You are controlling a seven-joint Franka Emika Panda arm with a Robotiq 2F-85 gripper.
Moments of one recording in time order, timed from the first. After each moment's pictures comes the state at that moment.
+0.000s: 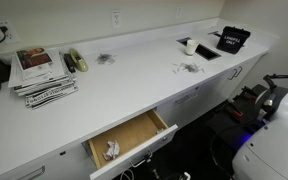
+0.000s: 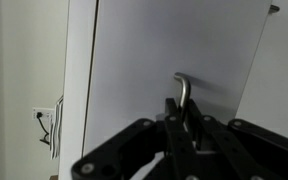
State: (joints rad) arm 1.49 1.48 0.15 -1.06 -1.50 1.57 0.79
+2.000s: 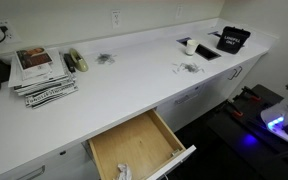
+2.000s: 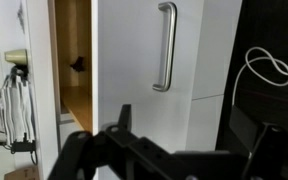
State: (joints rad) arm 1.72 1.46 0.11 -0.75 -1.03 1.65 0.62
